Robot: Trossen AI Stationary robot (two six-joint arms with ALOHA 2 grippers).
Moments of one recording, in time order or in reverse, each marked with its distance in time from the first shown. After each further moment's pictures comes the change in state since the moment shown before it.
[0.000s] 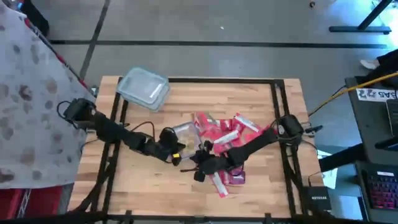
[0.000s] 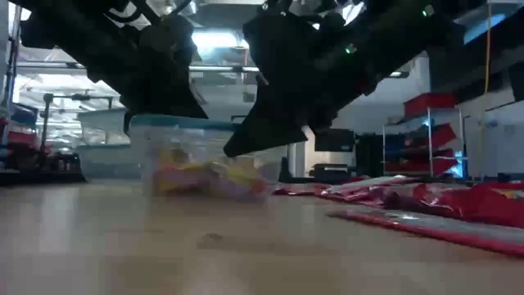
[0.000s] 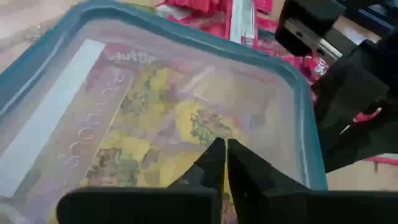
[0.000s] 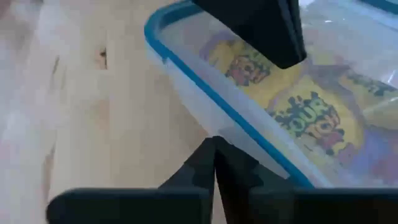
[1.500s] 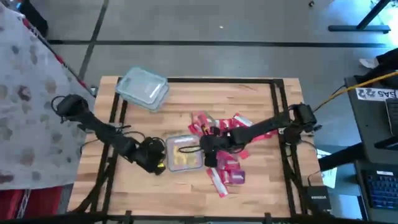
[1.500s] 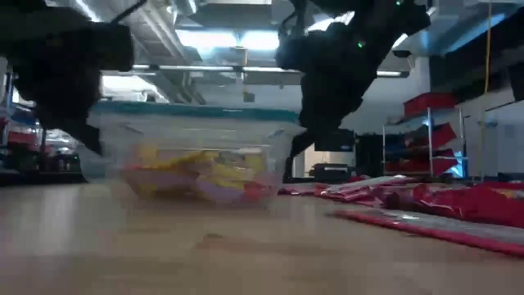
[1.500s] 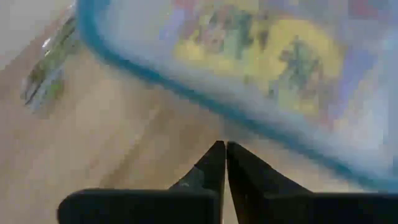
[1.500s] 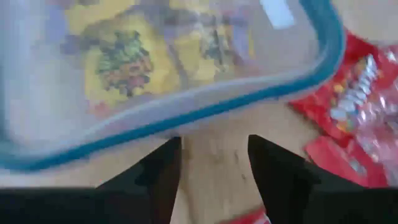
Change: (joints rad) left arm -0.111 -0.205 0.031 -0.495 0.099 -0.160; right arm -0.152 -0.191 0.000 -0.436 -0.375 -0.083
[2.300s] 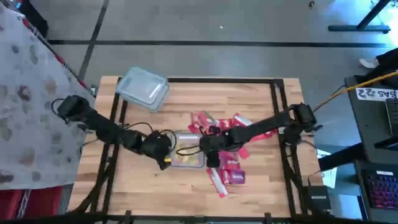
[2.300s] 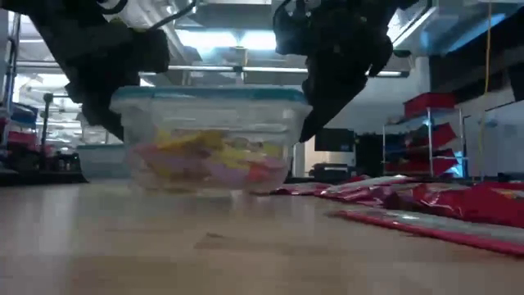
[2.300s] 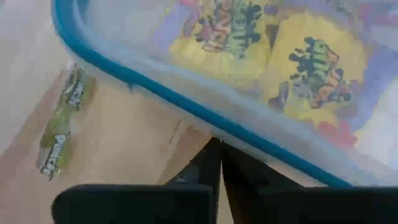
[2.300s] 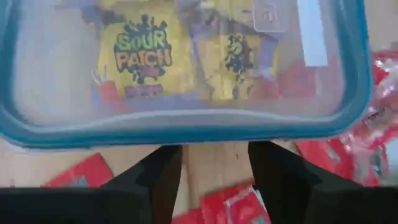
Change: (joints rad) left arm 0.158 0.005 0.091 0.035 0.056 0.282; right arm 0.001 -0.002 0.175 -0.377 0.000 -0.093
